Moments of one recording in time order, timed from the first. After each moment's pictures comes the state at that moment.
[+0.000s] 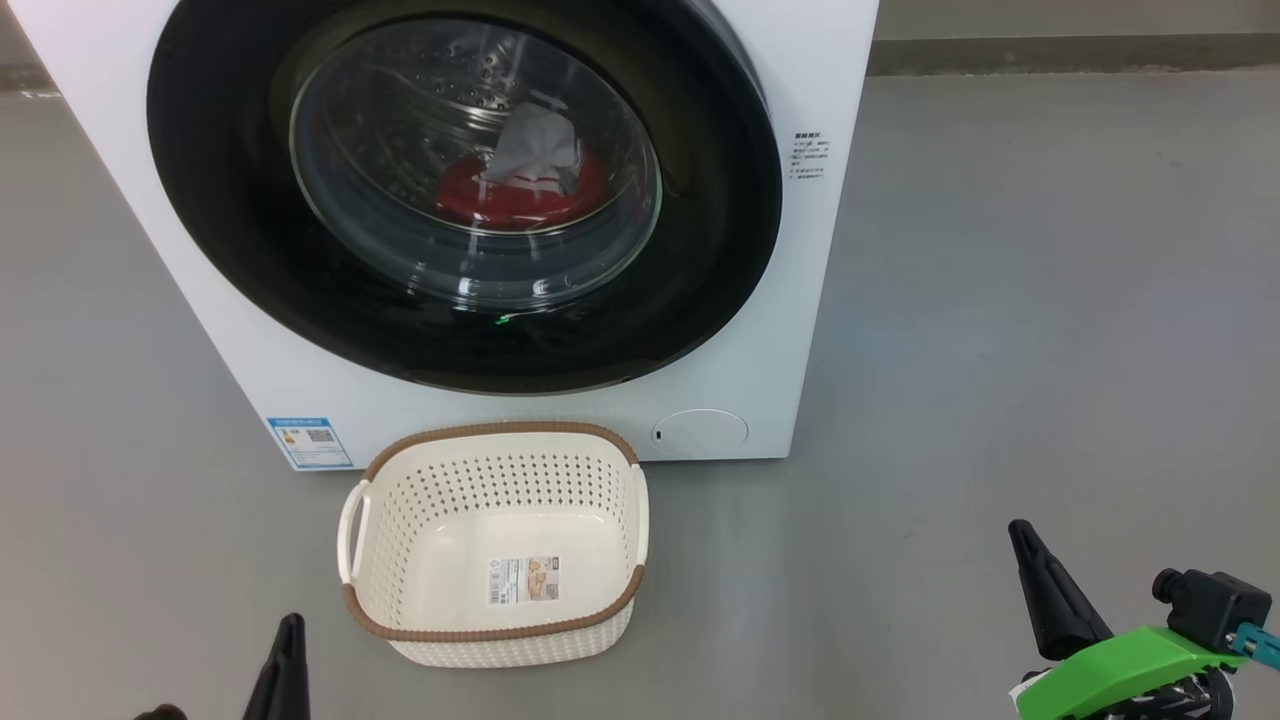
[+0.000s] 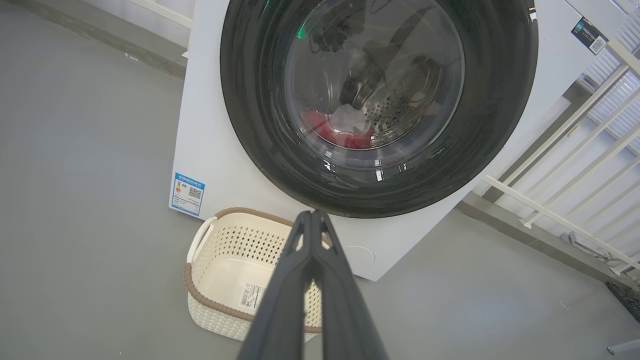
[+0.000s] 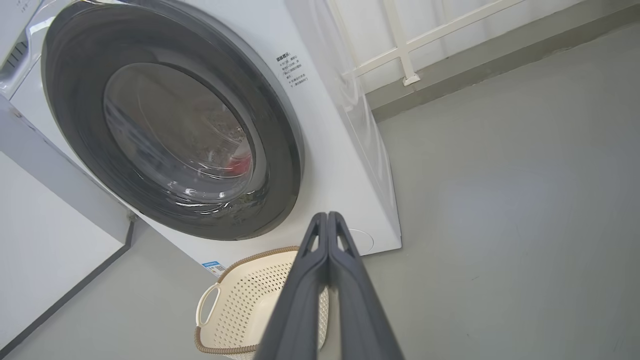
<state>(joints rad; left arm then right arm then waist) 0.07 0.09 -0.08 0.18 -0.63 -0.09 -0.18 -0.08 -0.21 0.09 0.34 0.69 0.13 -0.19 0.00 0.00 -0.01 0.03</state>
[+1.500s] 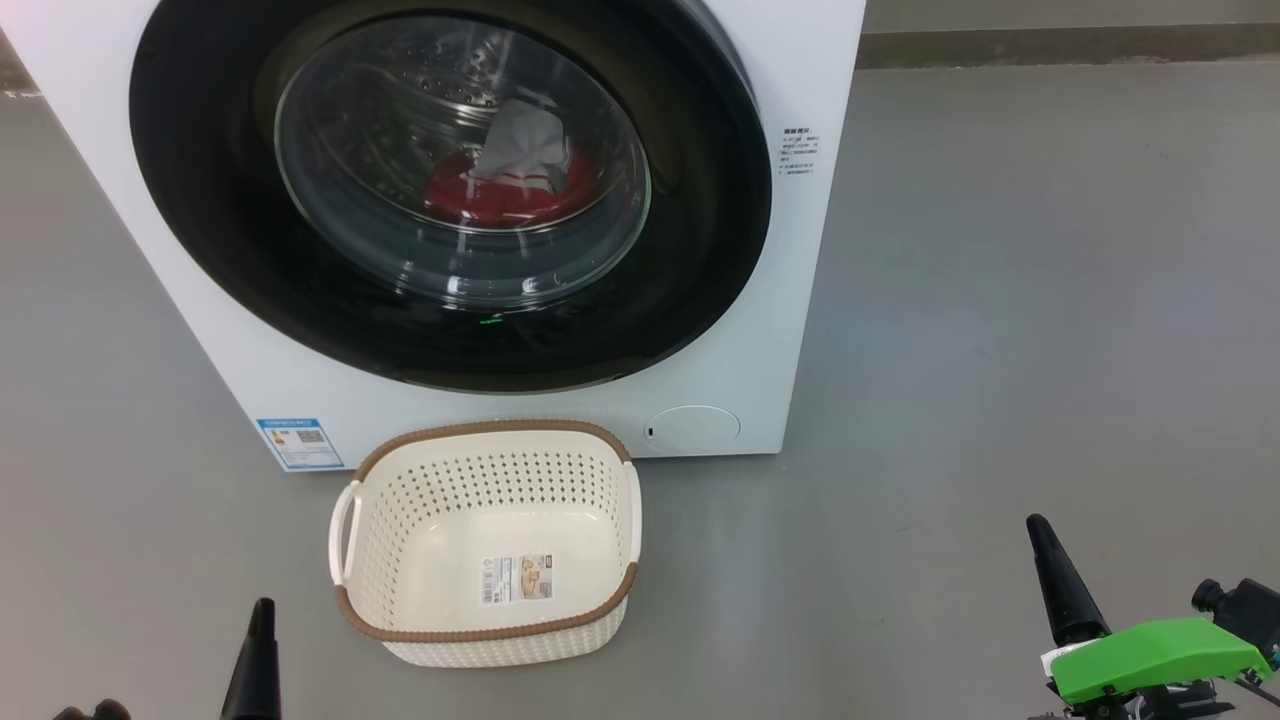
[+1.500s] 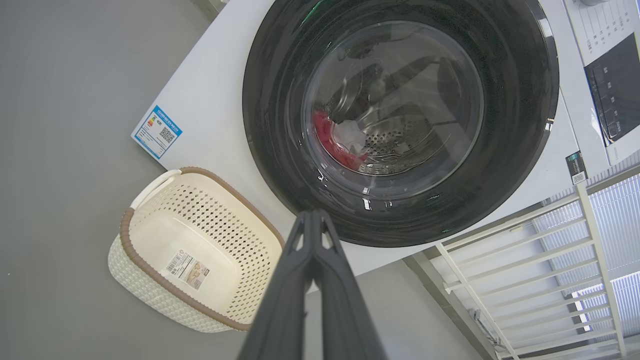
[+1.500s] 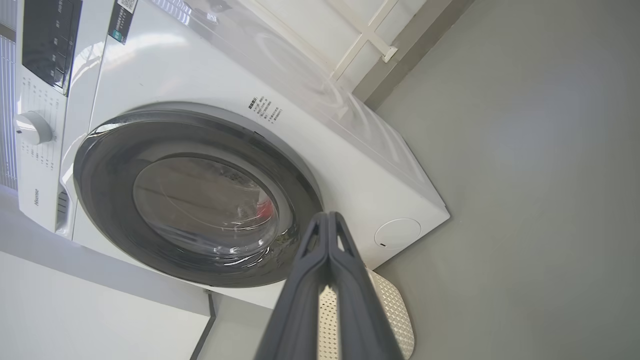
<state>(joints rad) 0.02 0.07 -0.01 0.22 -1.05 -0.10 -0.05 -0.08 -0.14 -0.01 0.31 1.08 0.13 -0.06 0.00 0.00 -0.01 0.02</state>
